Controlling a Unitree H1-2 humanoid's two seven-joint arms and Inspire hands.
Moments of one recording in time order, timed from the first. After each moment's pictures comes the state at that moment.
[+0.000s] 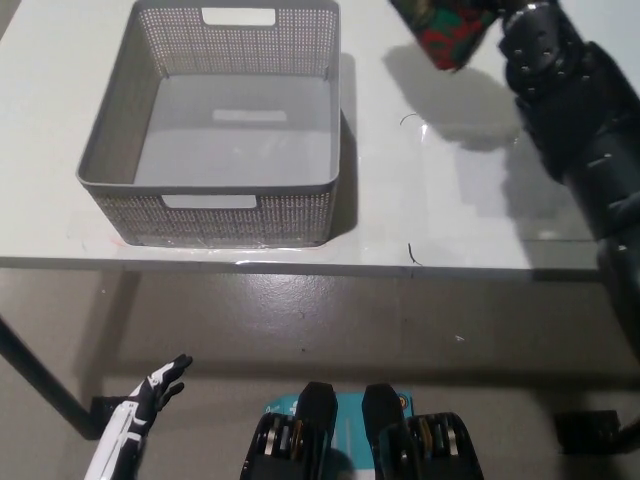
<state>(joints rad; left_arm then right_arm) 0.14 0.18 -0.01 0.00 -0.04 -0.23 -0.15 -1.39 -0.14 0.19 1.30 -0.37 -0.15 -0.16</state>
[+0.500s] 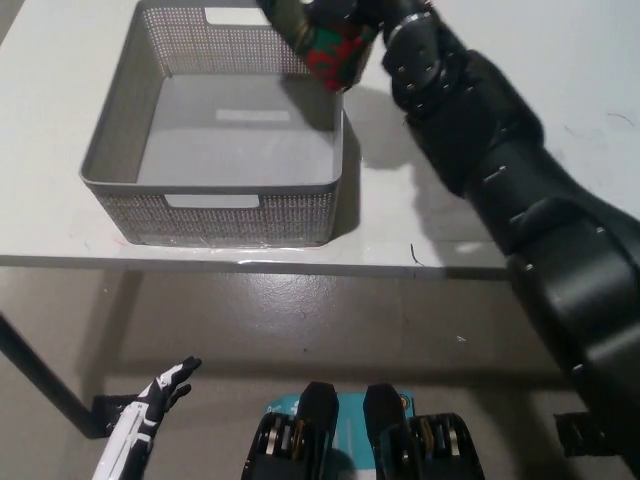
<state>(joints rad) 0.13 0.18 -0.03 0.00 -0.02 -0.24 -0.15 -1.43 0.02 0.23 1.34 -0.37 -0.15 -0.17</state>
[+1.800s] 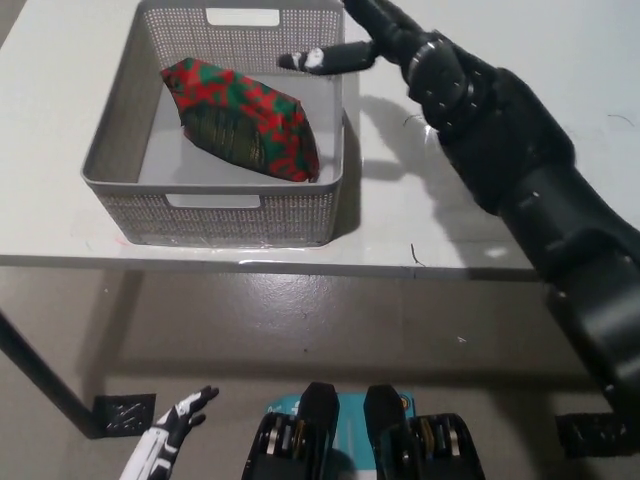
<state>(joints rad) 0.20 0.17 -0.07 0.00 0.03 -0.22 -0.15 -1.28 -0.10 0.31 1.07 -0.38 -0.06 0.13</state>
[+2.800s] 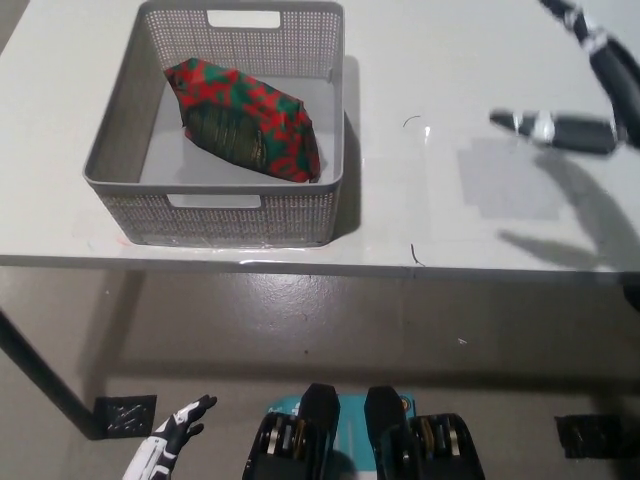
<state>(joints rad) 0.20 0.17 -0.06 0.01 0.03 -0.21 -0.15 -0.57 -0.41 0.07 -0.04 -0.24 0.05 0.23</state>
